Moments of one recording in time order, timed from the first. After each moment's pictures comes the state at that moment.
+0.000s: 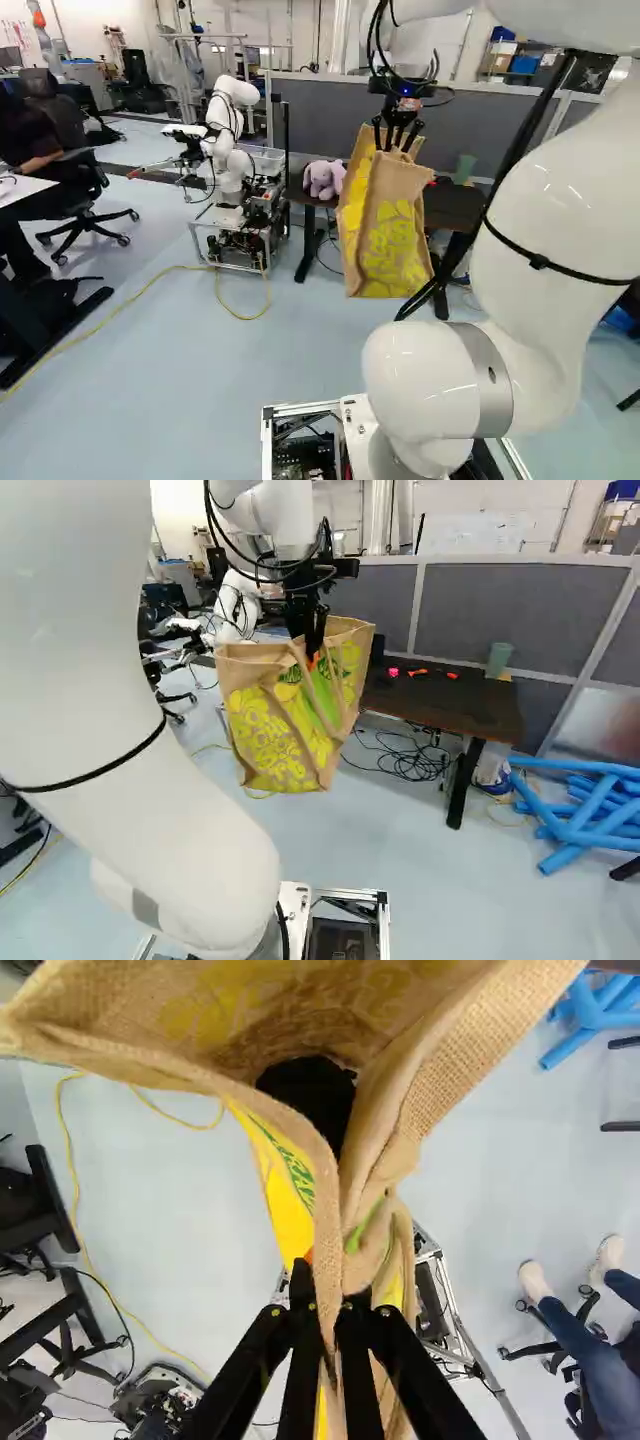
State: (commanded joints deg) arm -8.6 -0.6 -71.8 -0.3 -69.1 13.8
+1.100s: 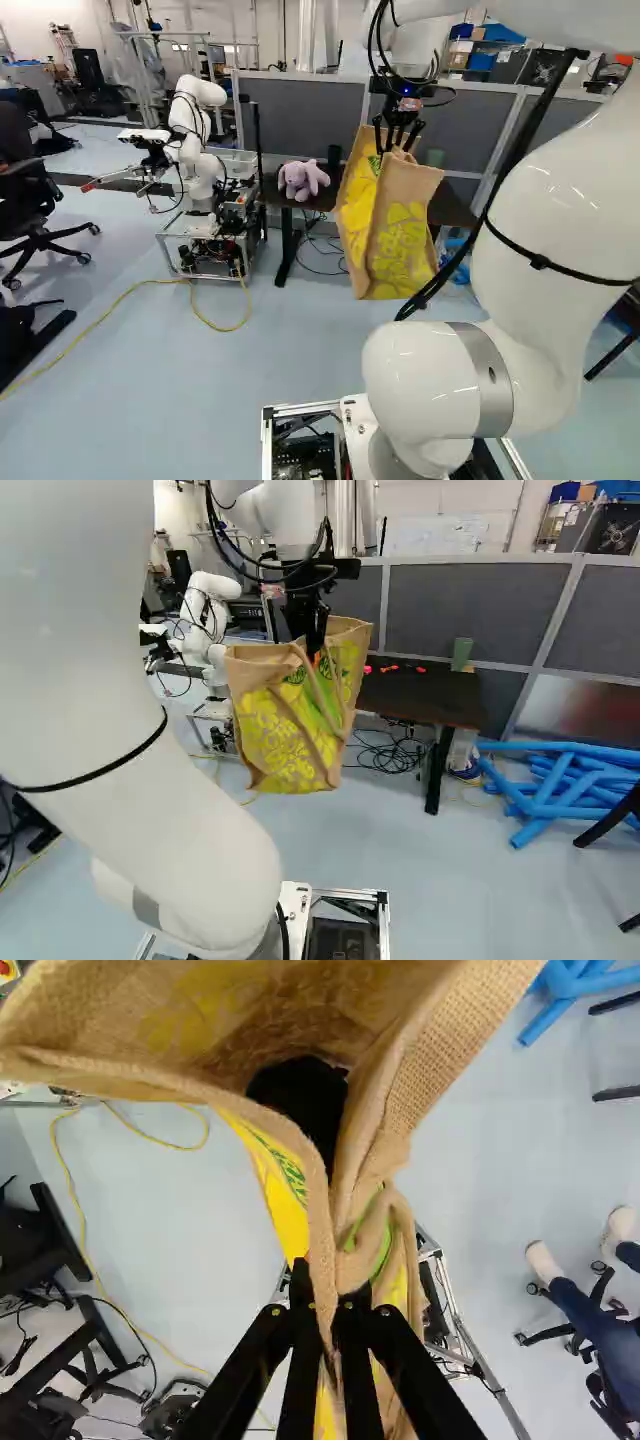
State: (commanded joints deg) arm -8.6 -0.6 -71.8 -0.3 -69.1 13.8
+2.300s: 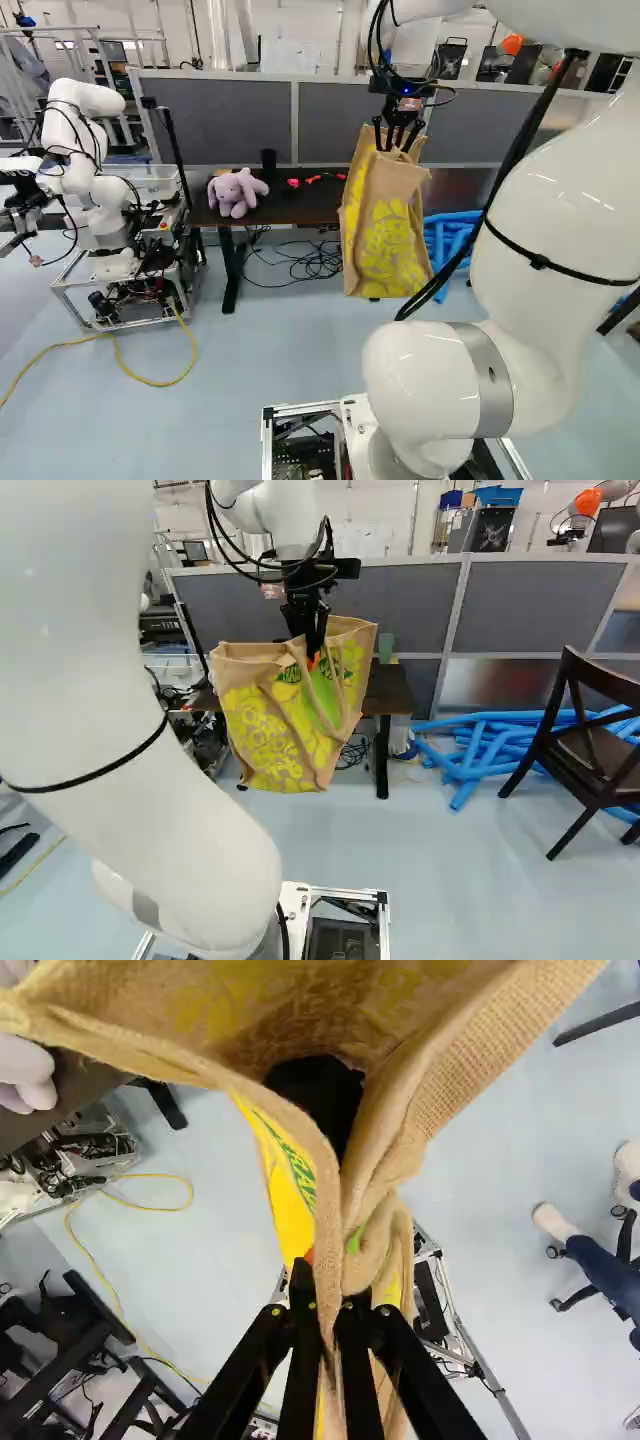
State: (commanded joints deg) arm -8.6 -0.6 -71.8 -0.3 -69.1 13.8
